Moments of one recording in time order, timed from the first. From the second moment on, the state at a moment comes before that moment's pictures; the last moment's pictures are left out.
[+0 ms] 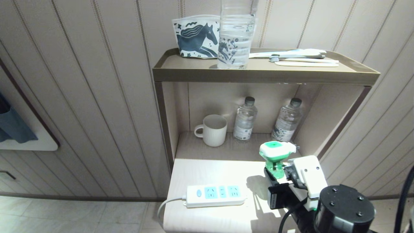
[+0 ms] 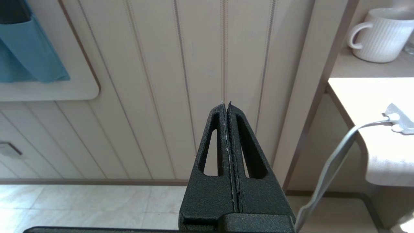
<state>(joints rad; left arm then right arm) 0.01 0.00 0.00 -0.07 -0.01 0.06 0.82 1.83 -0.18 -1.50 -0.75 0.01</state>
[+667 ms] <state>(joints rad) 0.01 0.00 0.00 -0.07 -0.01 0.06 0.79 1.76 -0.16 -1.50 -0.74 0.01</state>
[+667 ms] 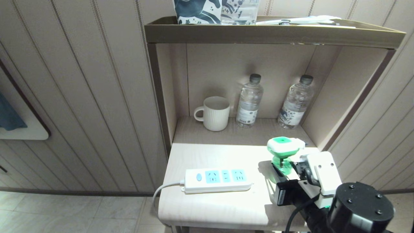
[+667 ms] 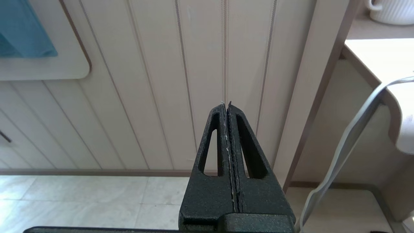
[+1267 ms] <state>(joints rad) 0.01 0.00 0.00 -0.07 -0.01 0.06 0.72 1.79 -0.12 -1.52 -0.72 0.12</state>
